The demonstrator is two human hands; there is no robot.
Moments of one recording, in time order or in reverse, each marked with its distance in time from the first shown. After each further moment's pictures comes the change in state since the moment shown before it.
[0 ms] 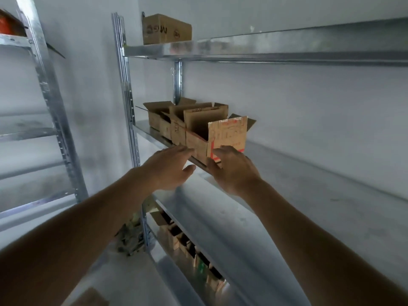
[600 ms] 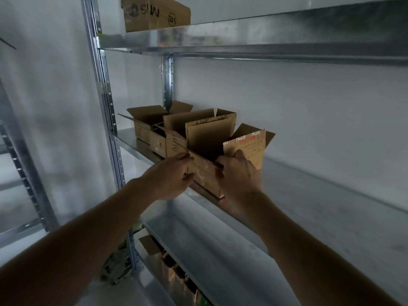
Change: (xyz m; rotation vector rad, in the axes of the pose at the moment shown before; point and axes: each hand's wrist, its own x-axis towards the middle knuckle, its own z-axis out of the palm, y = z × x) left_hand 0.137 -0.121 0.059 -0.167 -0.024 0.083; right_hand 0.148 0.019 0.085 -0.070 0.114 0.212
